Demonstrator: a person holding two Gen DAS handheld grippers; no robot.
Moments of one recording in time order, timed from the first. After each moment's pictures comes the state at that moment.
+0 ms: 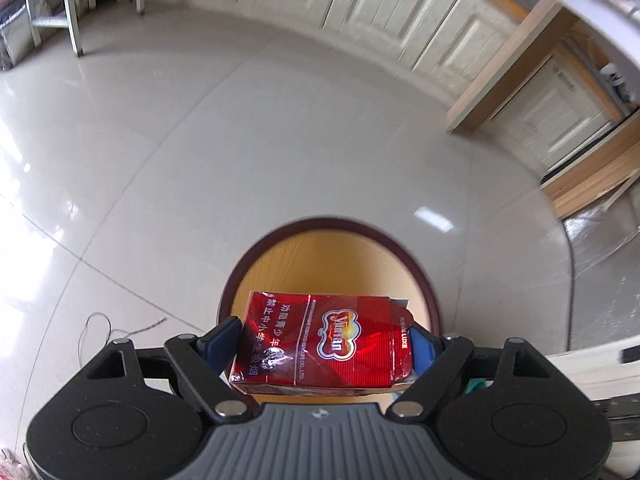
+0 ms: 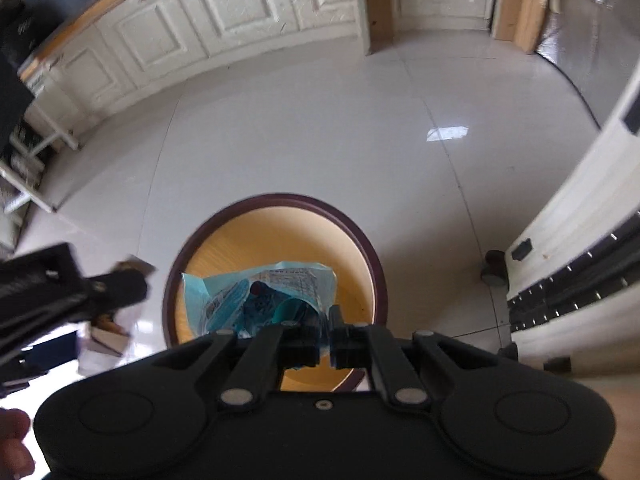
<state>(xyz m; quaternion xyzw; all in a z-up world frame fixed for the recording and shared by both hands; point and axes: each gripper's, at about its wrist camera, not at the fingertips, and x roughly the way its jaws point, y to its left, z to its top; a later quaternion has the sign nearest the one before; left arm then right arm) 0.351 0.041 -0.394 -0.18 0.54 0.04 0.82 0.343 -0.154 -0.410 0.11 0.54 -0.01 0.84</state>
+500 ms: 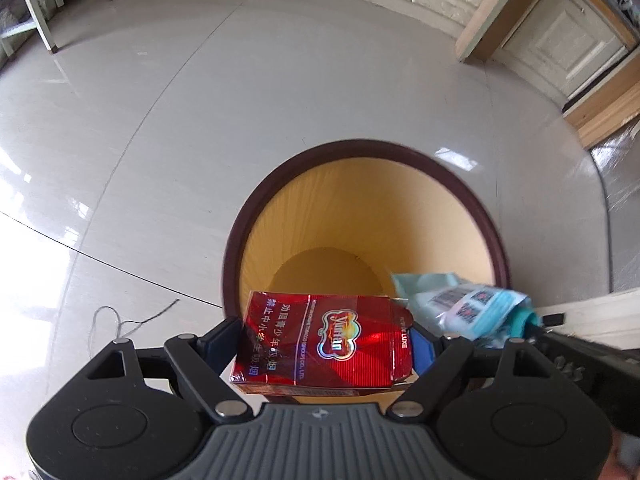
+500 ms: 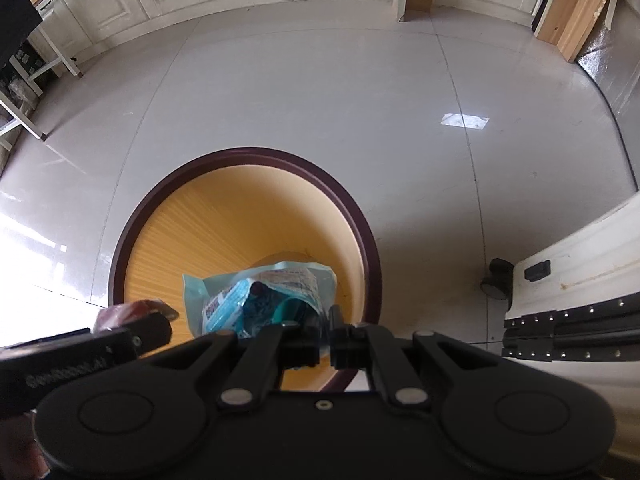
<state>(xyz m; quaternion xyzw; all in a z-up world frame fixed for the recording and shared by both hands) 0.363 0.032 -0.453 -0.11 0.60 0.03 0.79 0.384 -0.151 -0.459 0.04 0.59 0.03 0.81</state>
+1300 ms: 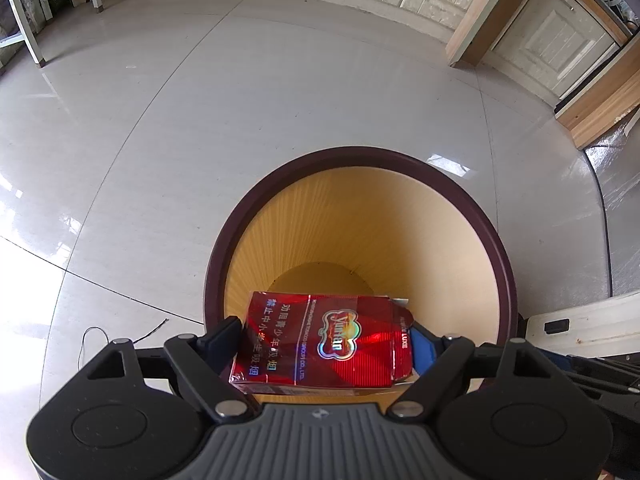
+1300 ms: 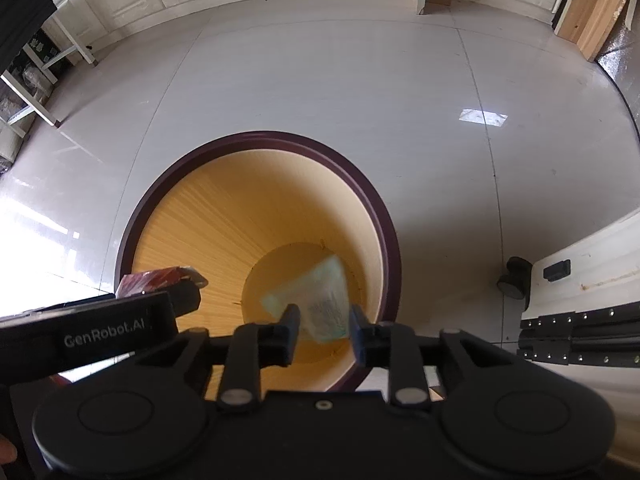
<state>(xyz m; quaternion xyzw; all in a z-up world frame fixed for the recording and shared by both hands) 0.368 0.024 -0.466 -0.11 0.58 0.01 0.81 0.384 -0.149 -0.472 0.04 0.59 0.06 0.80</state>
